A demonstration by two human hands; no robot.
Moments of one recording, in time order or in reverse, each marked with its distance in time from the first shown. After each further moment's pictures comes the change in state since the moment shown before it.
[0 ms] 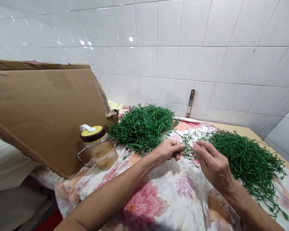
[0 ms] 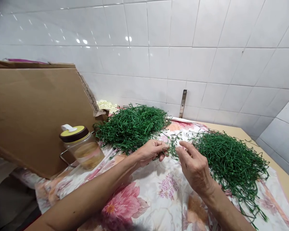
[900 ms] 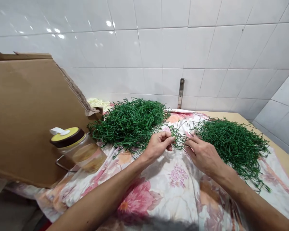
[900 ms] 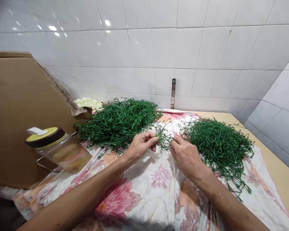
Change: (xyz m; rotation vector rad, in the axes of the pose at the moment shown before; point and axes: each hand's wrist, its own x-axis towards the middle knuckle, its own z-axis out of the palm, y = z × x) left_hand 0.001 -0.008 0.011 0.173 0.183 0.273; right_hand -0.007 0.007 0.000 -0.056 -0.472 0.219
